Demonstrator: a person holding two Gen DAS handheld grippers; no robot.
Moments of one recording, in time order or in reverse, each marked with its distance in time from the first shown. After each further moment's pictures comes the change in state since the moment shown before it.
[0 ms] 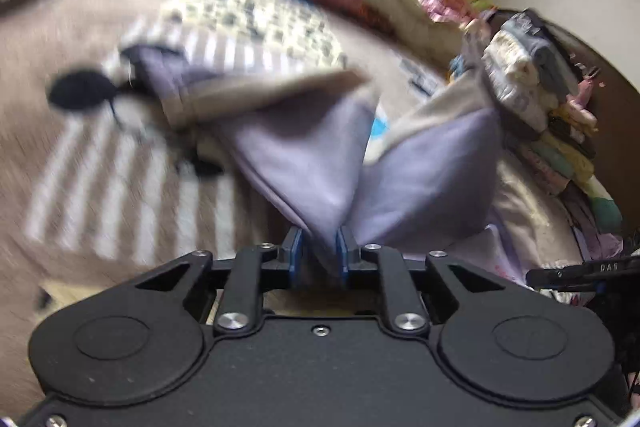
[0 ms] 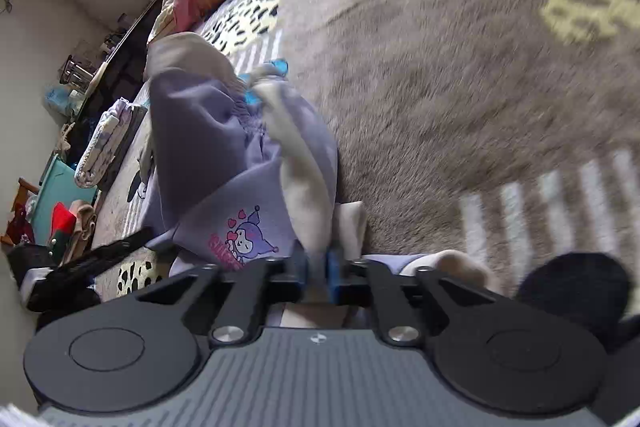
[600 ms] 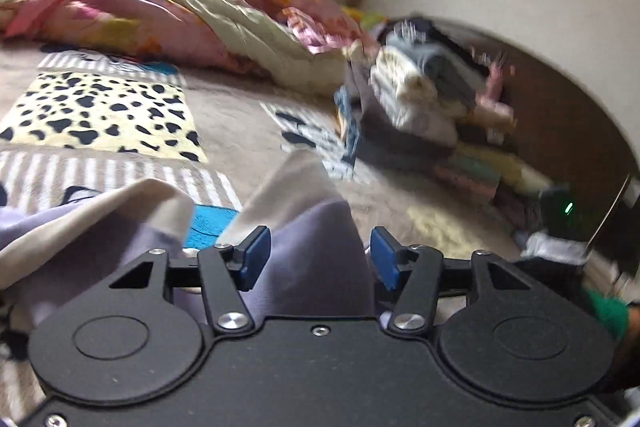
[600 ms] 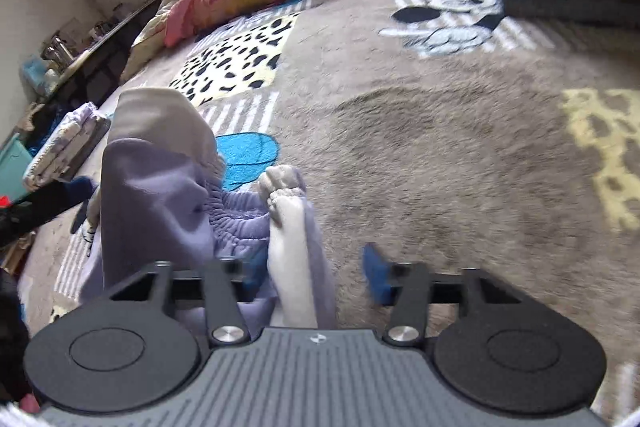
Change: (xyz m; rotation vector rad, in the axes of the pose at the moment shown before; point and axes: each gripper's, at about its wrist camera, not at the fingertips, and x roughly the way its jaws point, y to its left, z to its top) left arm 0.078 -0.105 0.040 0.246 -0.074 -0.221; right arm 0.062 0.024 0.066 -0.187 -0.100 -0.111
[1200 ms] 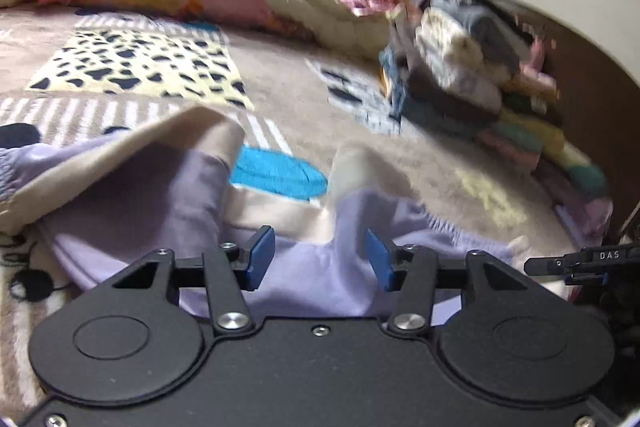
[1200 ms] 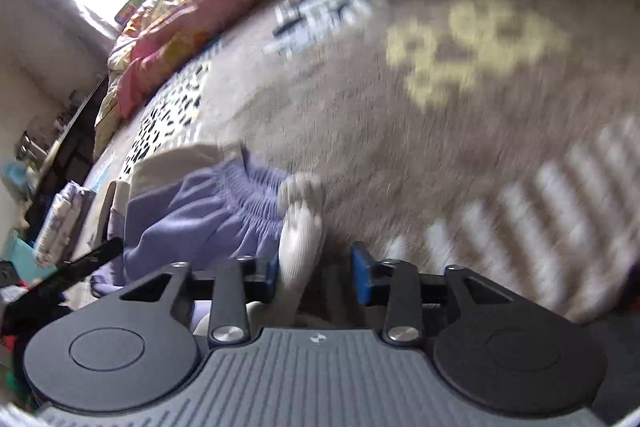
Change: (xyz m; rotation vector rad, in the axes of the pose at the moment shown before) left arm -0.011 0.023 -0.030 -0.088 0.043 0.098; right arm -0.101 -0.066 -0.063 0.257 -0.120 -0.073
